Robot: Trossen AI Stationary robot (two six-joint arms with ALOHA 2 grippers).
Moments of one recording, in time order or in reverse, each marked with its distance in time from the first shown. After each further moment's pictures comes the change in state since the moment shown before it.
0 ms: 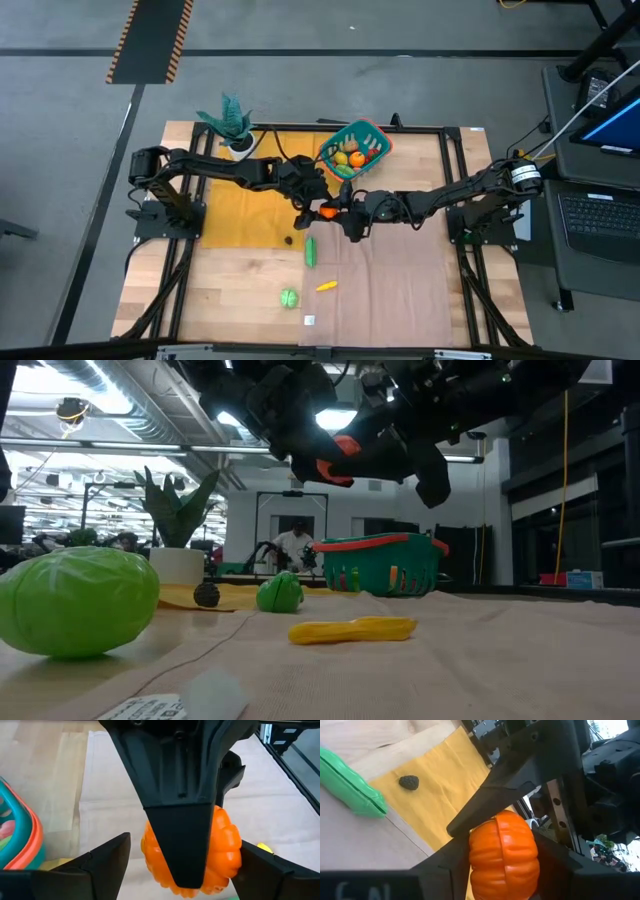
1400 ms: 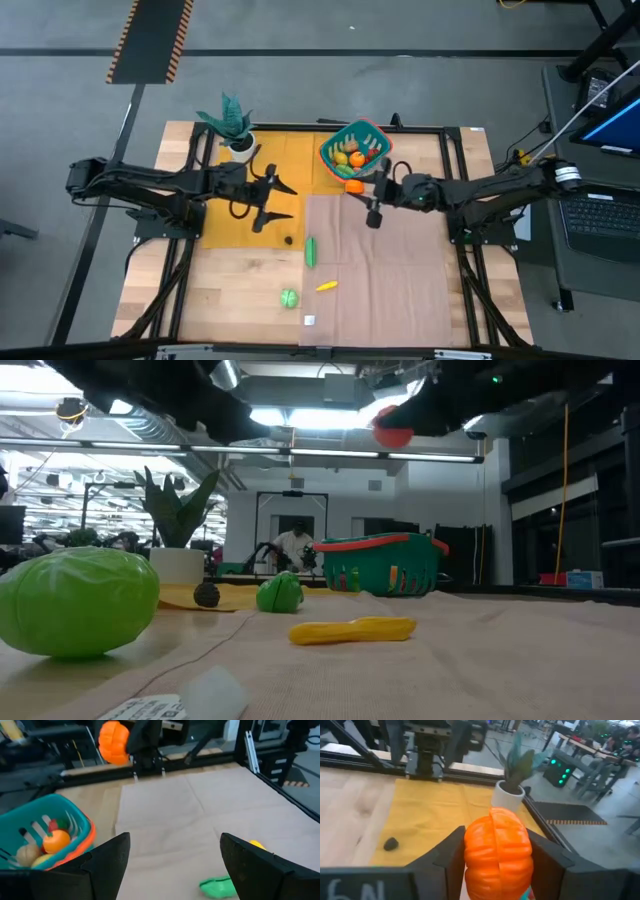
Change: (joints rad) left arm -0.056 -0.594 -0.537 0.289 -0.150 0.053; right arm -0.059 -0.377 -0.149 -0.111 0.116 0.805
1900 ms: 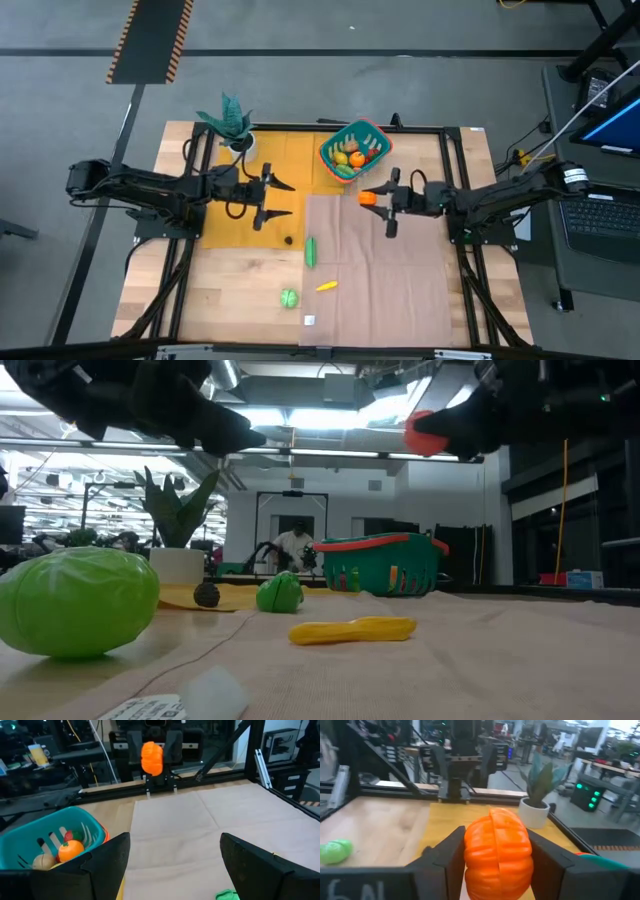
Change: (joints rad) left arm 0.035 0.001 -0.169 0.315 -0.006 0.002; right arm 0.000 -0.107 -0.325 0.412 -0.159 0.055
